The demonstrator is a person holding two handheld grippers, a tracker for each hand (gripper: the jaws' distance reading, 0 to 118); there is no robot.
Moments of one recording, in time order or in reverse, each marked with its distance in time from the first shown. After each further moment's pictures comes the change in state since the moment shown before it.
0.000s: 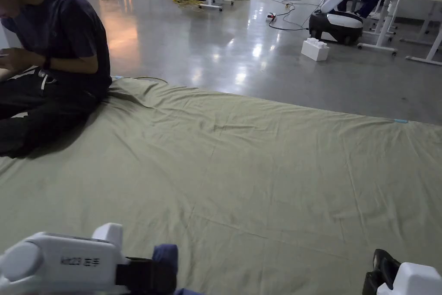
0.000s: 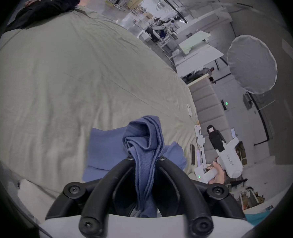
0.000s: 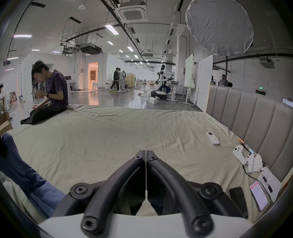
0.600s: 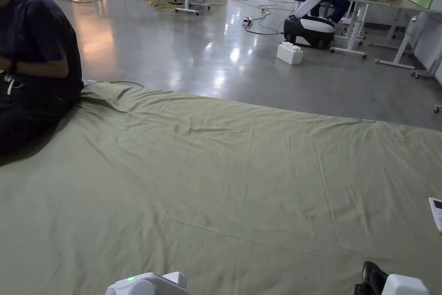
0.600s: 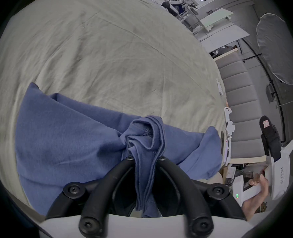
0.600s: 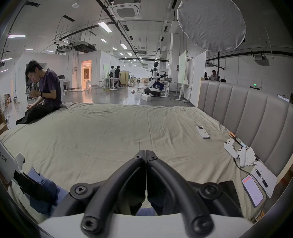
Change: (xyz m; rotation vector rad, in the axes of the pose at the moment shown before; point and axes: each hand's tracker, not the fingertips) left arm 0.010 -0.050 -0.167 -0.188 0.211 0.024; right arm 0.026 -0.014 0.015 -0.029 -0.055 -0.016
